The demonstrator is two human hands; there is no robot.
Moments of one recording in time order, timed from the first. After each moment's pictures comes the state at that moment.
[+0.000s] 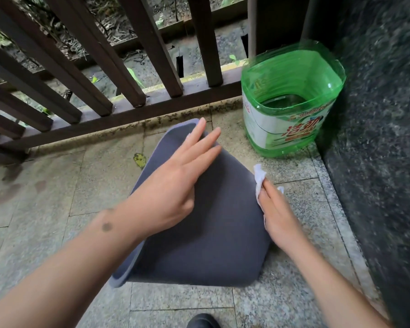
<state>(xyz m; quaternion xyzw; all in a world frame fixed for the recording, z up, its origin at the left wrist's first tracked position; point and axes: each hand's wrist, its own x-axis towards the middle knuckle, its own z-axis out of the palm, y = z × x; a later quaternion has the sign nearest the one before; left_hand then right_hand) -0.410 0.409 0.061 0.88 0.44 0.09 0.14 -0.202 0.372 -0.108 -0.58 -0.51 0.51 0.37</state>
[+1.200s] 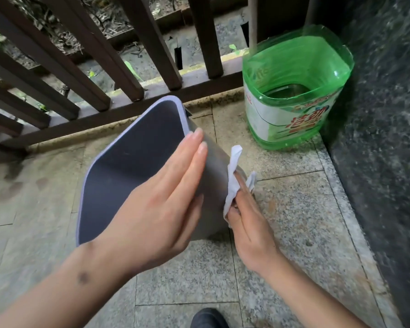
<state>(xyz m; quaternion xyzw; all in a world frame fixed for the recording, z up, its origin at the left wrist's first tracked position) -0.415 0.370 0.076 0.90 0.43 0.08 0.02 -0.256 0.338 -0.088 -0.50 -0.60 0.46 0.42</state>
